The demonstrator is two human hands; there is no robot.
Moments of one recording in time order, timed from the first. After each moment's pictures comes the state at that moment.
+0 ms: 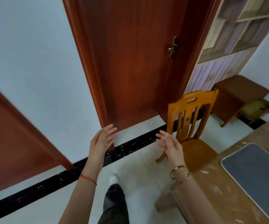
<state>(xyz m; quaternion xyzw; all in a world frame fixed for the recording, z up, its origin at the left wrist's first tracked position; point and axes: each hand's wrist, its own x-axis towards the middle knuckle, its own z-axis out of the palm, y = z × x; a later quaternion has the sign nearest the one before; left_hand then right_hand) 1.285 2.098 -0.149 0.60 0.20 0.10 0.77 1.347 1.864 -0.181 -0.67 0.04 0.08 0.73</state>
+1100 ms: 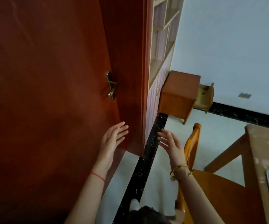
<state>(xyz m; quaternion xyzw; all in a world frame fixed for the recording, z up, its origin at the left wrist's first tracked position) 1.964 2.034 -0.127 0.65 -0.04 -0.17 0.74 1.874 1.849 -0.170 -0.59 0.27 -0.21 0.73</state>
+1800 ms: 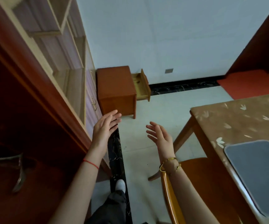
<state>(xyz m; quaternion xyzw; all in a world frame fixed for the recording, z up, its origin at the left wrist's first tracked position) 2.169 1.732 -0.131 0.62 -0.19 -0.39 0.66 1.994 1.656 -0.169 -0.51 0.44 -0.37 0.64</state>
